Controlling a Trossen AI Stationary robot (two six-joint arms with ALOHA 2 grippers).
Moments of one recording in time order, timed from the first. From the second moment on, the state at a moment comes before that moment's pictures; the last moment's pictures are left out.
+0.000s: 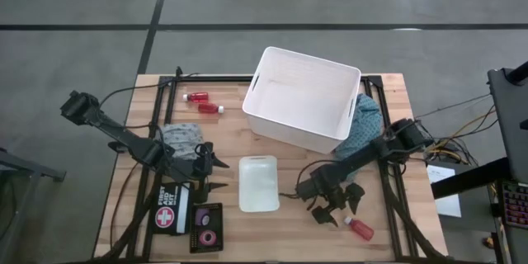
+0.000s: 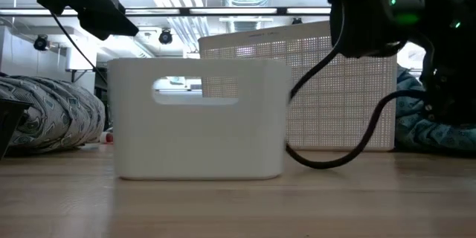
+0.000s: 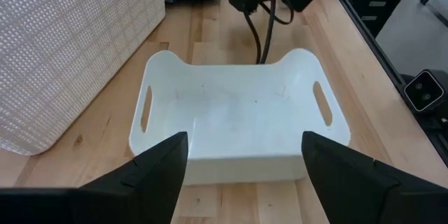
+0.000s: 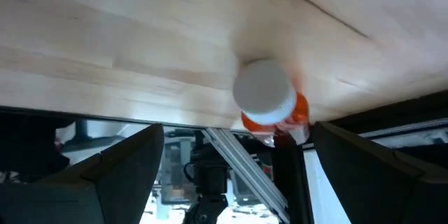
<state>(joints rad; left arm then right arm) -0.51 1.05 0.57 -0.11 -0.38 -0.30 0.39 1.91 1.06 -0.91 -0.86 1.36</state>
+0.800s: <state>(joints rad) -0.51 1.05 0.57 -0.12 -0.31 -0.30 0.39 2.19 1.29 -1.26 -0.87 1.03</state>
